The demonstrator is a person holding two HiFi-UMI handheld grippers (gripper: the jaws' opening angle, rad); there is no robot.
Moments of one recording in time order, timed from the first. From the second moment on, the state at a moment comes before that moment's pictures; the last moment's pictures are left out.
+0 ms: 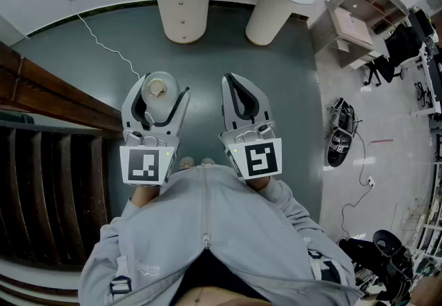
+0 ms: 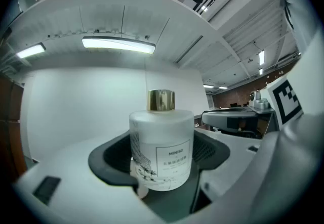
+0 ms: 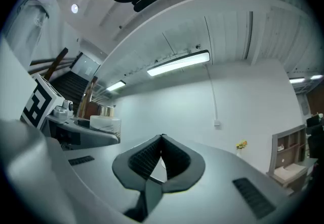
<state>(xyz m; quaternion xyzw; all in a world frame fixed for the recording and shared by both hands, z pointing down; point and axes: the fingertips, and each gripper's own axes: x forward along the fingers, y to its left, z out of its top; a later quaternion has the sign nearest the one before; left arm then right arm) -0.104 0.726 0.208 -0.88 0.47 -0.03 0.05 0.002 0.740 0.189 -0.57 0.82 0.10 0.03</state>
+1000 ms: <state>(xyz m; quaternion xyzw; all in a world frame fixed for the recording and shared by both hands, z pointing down) -0.069 0.628 0.209 -0.87 0.48 -0.02 0.06 0.035 0.639 0.196 -0.56 0.82 0.09 0.04</state>
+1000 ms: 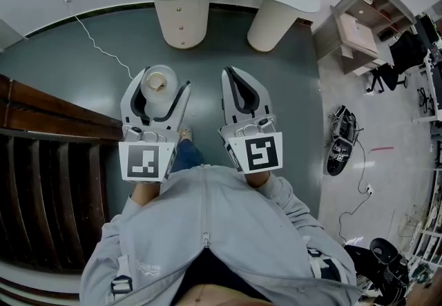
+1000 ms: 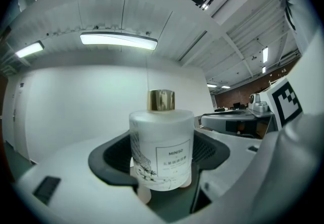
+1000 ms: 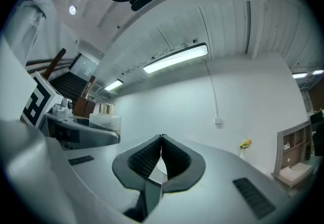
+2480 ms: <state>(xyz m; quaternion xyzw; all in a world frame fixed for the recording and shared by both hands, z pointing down) -0.078 0.324 0.220 -0.90 0.44 0.02 0.02 0.020 0.341 0.215 -0.59 0.80 0.08 0.01</state>
